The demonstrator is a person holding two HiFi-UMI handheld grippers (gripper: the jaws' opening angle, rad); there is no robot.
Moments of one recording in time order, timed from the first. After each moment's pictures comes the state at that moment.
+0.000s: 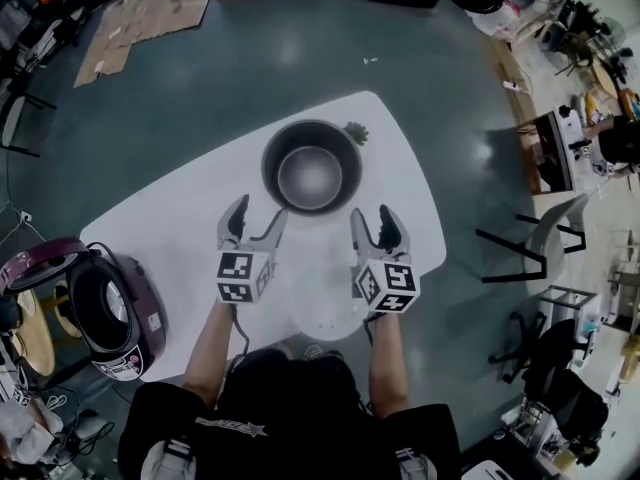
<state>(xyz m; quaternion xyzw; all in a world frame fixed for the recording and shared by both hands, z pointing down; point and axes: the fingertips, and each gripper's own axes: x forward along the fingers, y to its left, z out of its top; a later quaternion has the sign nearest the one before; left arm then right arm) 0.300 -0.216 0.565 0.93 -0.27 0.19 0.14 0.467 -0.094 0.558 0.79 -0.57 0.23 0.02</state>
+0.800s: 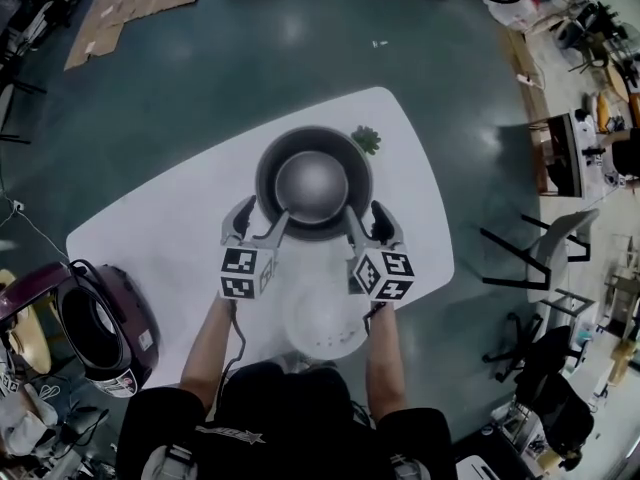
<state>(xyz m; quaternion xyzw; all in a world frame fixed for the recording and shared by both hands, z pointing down) 0.331 -0.252 0.656 0.92 -0.25 0.26 0.17 0.493 -0.152 0.655 0.75 -0.57 0.32 0.03</state>
